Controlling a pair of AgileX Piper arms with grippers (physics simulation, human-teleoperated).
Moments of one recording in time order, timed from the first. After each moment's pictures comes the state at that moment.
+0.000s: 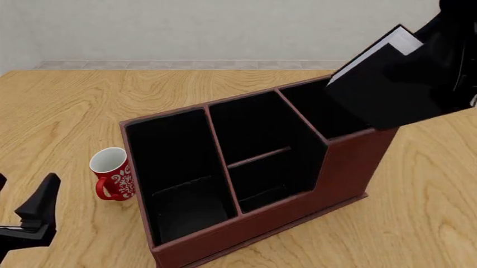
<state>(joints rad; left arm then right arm) -0.01 0.20 -0.03 -0.14 0.05 0.44 1.08 -1.49 1.22 -0.63</state>
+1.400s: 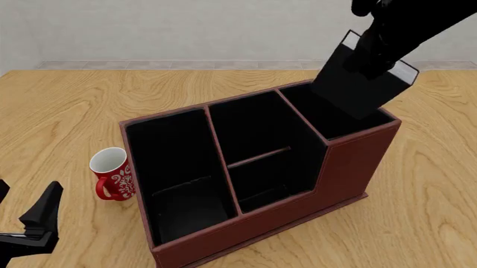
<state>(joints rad) 0.00 0.16 0.00 -0.10 0.05 0.34 1.42 -1.67 1.22 -0.67</state>
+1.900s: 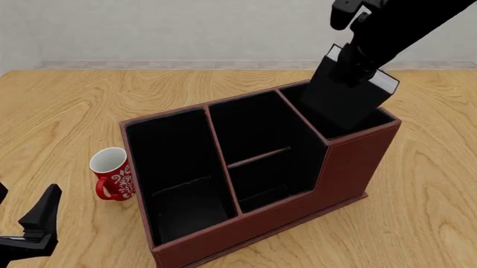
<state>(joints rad) 0.01 0.13 0.00 -0.06 0.06 0.37 1.48 -1.67 1.22 -0.63</state>
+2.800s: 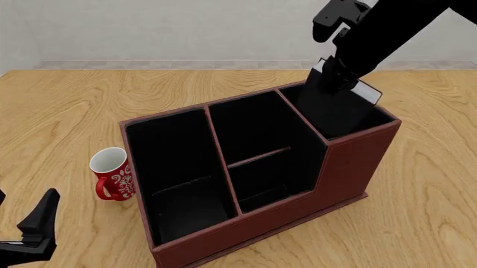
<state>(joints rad) 0.02 0.07 0.00 0.01 0.06 0.38 1.56 -1.68 1.22 -0.56</state>
